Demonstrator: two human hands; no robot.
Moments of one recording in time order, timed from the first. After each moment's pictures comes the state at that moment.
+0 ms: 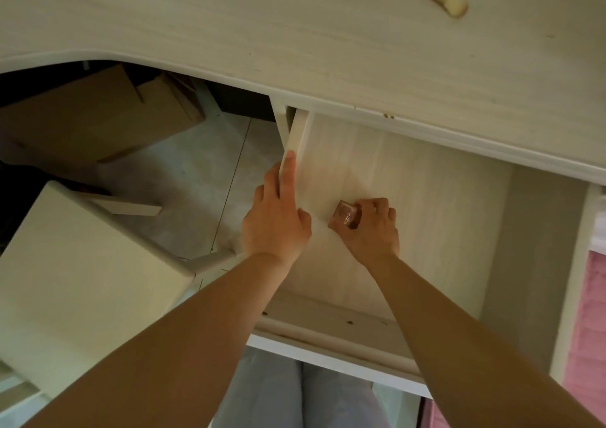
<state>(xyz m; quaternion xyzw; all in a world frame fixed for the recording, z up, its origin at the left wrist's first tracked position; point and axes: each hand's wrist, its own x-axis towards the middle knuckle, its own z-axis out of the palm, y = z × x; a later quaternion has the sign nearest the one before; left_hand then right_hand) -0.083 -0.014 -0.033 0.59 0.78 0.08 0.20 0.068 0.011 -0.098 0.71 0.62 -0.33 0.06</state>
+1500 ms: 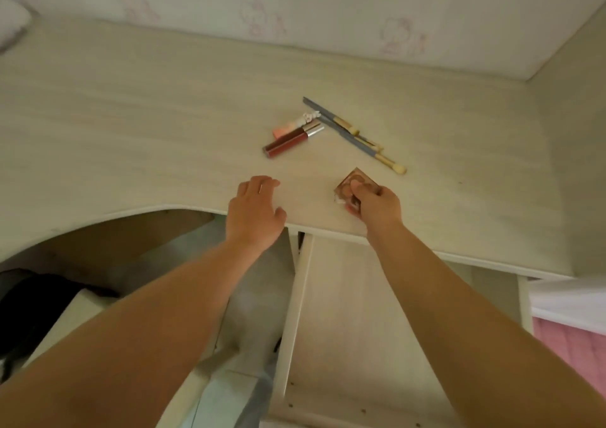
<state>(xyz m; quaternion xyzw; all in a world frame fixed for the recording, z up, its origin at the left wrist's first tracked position) -0.171 0.126 0.075 0.66 0.73 0.09 0.14 0.017 0.166 0.076 0.69 0.23 -0.56 -0.40</state>
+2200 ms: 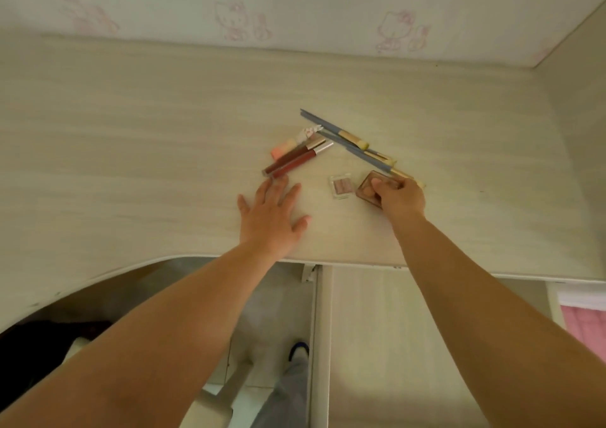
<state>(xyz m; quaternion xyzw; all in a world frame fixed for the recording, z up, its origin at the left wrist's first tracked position) -0.191 0.198 0.048 0.73 0.66 -0.09 0.15 0.015 0.231 0.065 0.82 0.29 -0.40 -0.28</state>
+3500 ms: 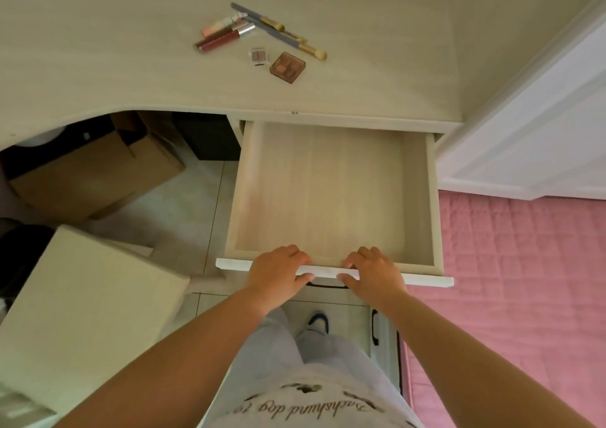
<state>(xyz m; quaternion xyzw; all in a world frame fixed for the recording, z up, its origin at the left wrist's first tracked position) -0.030 -0.162 0.023 0.80 0.54 -0.04 0.26 0.172 -0.168 0.022 0.62 0.73 -0.27 0.09</state>
